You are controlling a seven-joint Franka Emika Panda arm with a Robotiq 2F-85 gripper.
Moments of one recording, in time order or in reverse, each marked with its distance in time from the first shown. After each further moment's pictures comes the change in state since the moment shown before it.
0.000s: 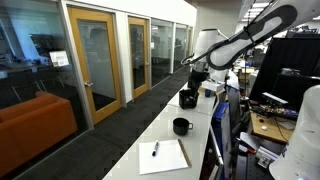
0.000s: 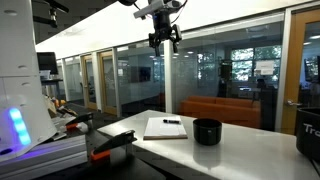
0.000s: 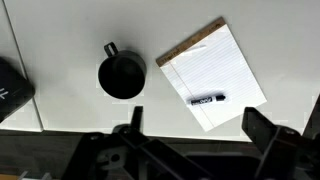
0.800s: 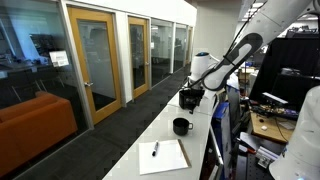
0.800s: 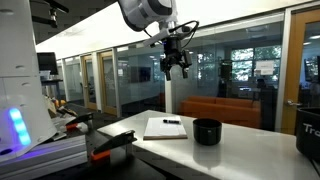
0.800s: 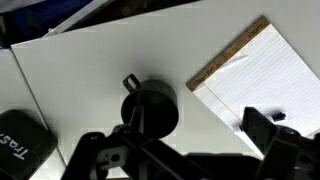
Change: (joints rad) arm -0.068 0.275 -0.033 -0.001 -0.130 0.207 0.234
